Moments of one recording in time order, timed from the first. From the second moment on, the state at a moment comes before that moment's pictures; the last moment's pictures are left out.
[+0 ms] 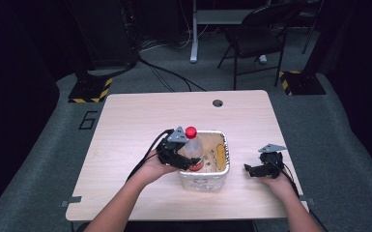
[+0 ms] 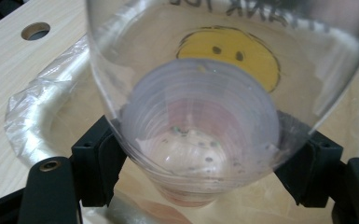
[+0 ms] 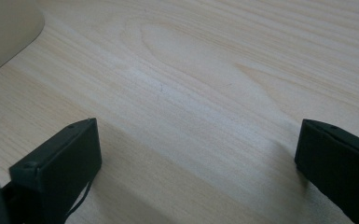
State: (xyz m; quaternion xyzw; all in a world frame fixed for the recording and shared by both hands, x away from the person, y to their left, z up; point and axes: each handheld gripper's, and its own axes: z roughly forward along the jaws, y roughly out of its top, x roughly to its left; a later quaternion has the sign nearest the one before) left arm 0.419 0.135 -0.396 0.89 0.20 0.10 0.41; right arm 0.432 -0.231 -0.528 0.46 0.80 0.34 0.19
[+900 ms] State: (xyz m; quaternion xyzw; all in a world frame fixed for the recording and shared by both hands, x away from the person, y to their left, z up) left arm 0.412 0.179 -0.381 0.86 0.23 0.13 0.43; right arm 0.432 -0.231 -0.528 0.46 0.80 0.34 0.19
